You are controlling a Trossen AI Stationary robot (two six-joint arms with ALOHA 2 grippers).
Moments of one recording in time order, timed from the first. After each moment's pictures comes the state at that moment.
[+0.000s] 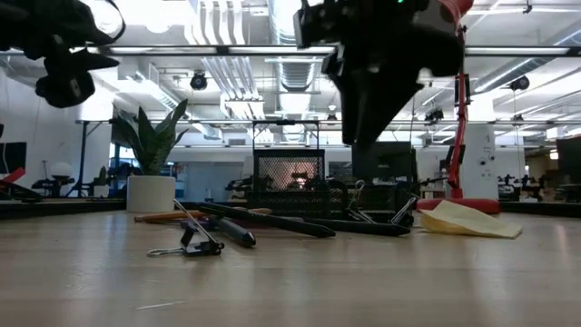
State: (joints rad) left arm -0.13 0.20 0.41 -0.52 -0.15 -0.78; right arm 0.29 1.99 1.61 -1.06 0.33 0.10
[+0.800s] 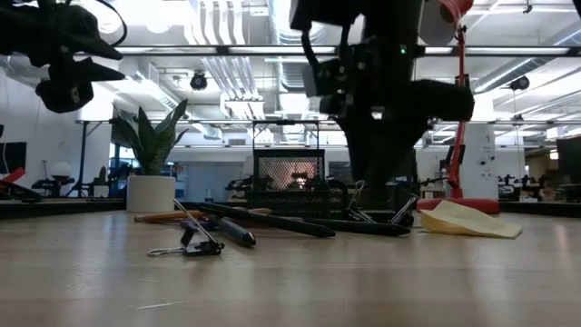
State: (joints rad) left arm -0.13 0.24 0.41 -0.53 -0.22 -0.81; right arm 0.22 1.99 1.47 -0.96 0.22 -0.08
